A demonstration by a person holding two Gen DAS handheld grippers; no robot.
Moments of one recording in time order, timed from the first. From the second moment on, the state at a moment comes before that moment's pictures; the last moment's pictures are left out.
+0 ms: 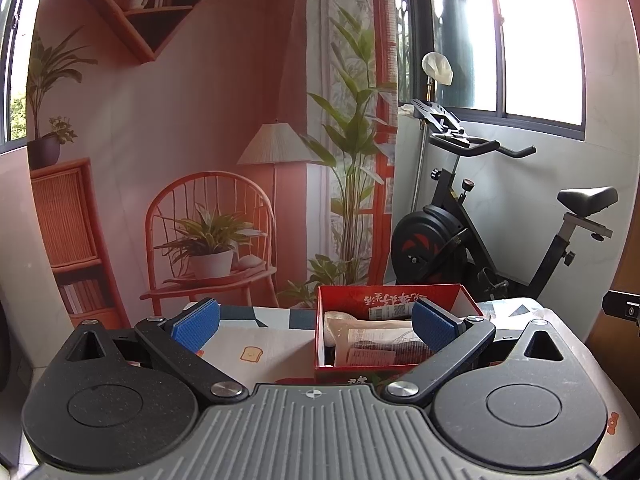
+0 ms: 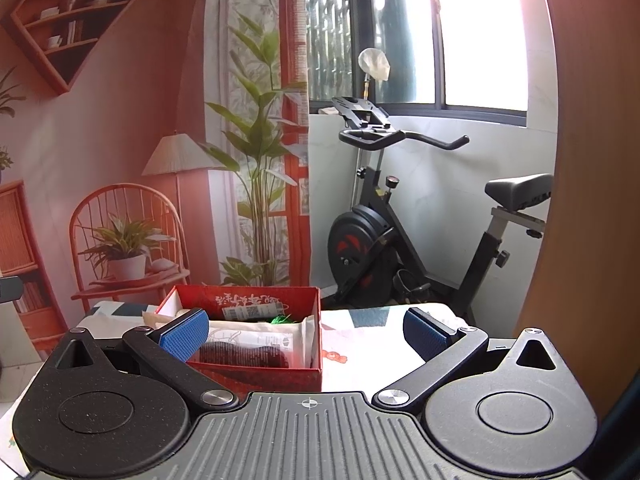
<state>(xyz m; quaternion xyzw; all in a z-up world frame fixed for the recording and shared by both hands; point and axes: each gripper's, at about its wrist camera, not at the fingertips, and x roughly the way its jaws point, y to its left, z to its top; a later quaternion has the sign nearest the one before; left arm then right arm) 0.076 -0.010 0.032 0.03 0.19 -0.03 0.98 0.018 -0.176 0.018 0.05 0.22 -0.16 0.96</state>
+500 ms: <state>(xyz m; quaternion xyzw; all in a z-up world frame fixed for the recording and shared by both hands) 0.076 -0.009 0.032 0.03 0.19 -0.03 0.98 0.019 -0.177 0.018 0.05 0.22 -0.16 0.96</state>
